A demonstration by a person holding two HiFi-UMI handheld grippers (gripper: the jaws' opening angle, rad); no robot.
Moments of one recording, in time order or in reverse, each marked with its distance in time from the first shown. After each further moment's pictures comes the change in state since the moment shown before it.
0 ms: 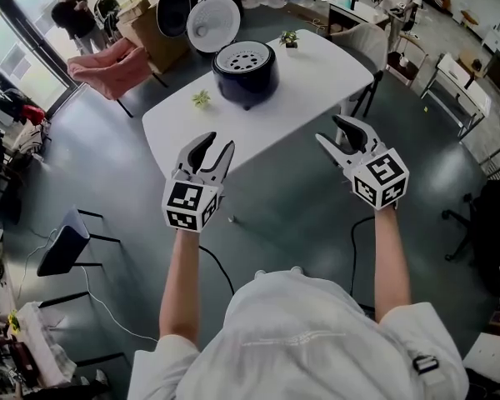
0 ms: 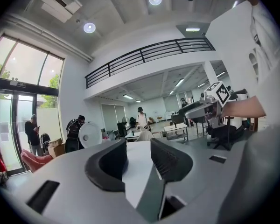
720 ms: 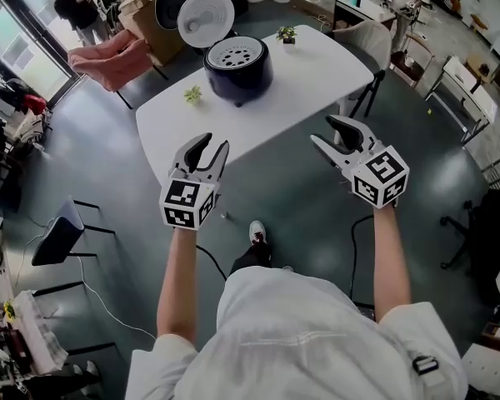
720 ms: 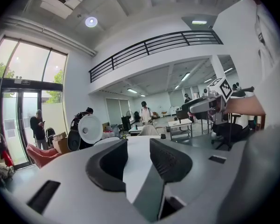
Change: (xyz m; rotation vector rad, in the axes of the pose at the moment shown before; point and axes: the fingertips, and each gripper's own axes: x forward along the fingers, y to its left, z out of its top) left arm 0.038 -0.024 -0.018 -0.035 0.080 0.060; right arm -0.008 -0.035 -0.021 0.039 -0.012 0.119
